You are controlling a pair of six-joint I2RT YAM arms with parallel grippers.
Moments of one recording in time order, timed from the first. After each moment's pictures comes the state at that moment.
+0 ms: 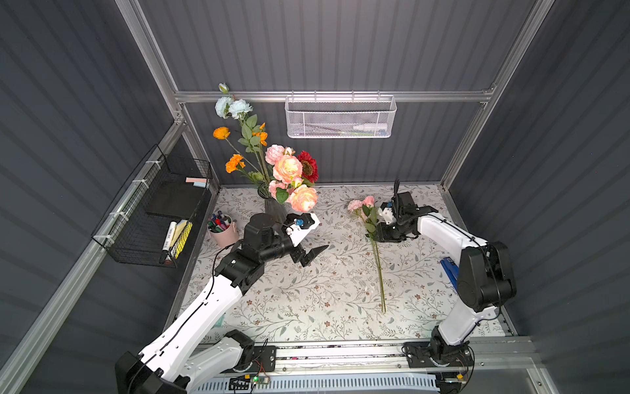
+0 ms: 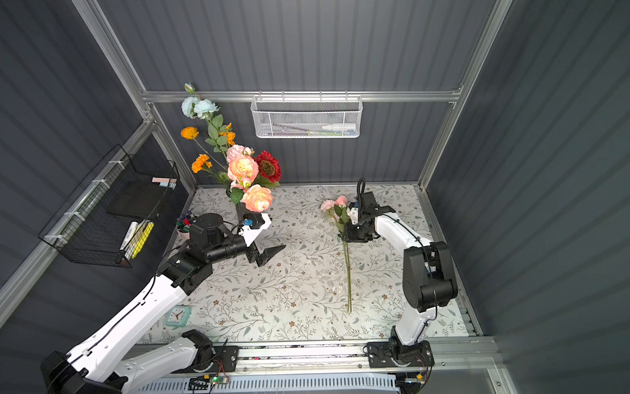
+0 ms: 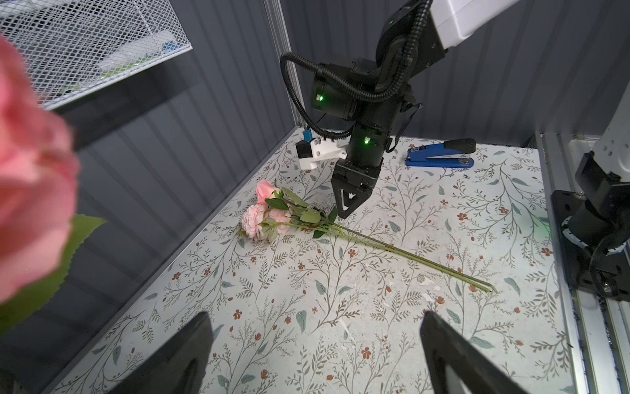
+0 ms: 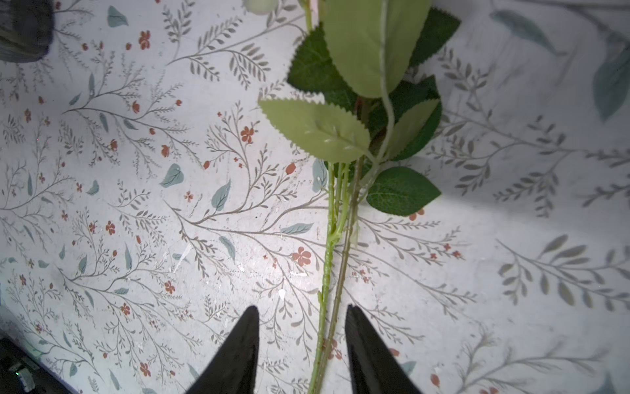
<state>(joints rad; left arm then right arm) -0.50 1.02 0.96 -0.26 0.45 0.38 0.24 1.71 1.28 -0.72 -0.30 0.15</state>
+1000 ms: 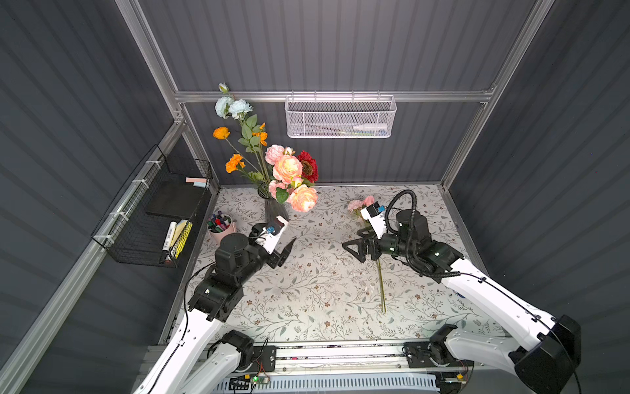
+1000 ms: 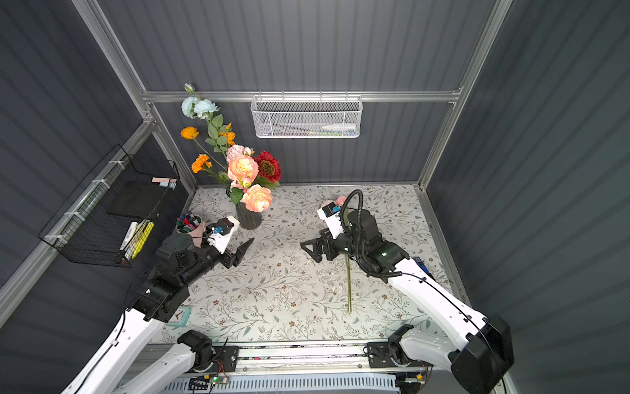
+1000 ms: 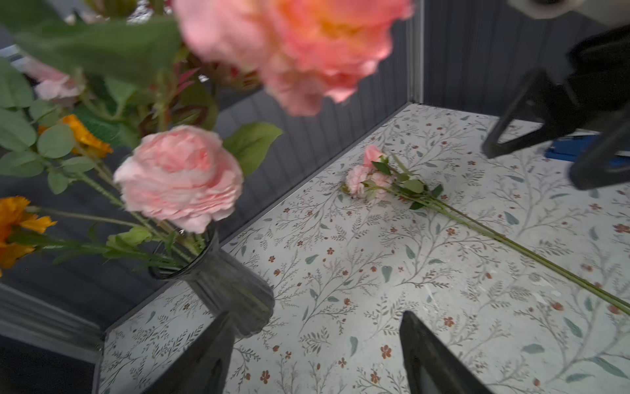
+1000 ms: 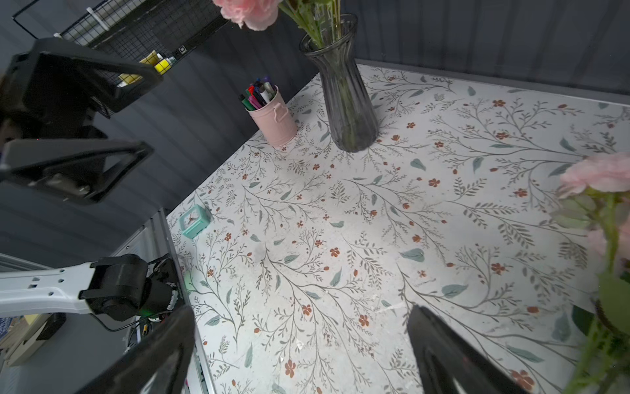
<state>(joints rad) -0.29 0.76 0.83 -0.31 0.18 0.33 0.60 1.15 0.96 -0.25 -0.46 0.21</state>
